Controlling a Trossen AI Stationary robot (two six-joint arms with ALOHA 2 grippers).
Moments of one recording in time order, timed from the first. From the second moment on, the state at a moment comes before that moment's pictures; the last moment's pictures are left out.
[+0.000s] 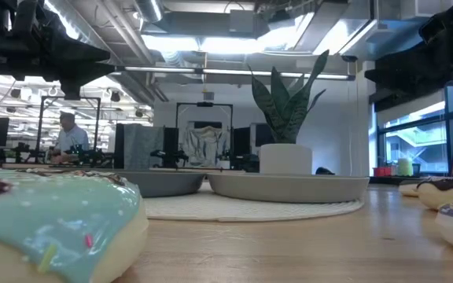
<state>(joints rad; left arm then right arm) 0.13 0.00 0.01 0.09 -0.12 -0.25 0.02 0.01 0.02 0.04 0.13 0.04</state>
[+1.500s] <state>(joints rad) 0.13 0.02 0.04 0.19 -0.18 -0.51 0.02 0.01 0.02 0.04 0.60 0.68</state>
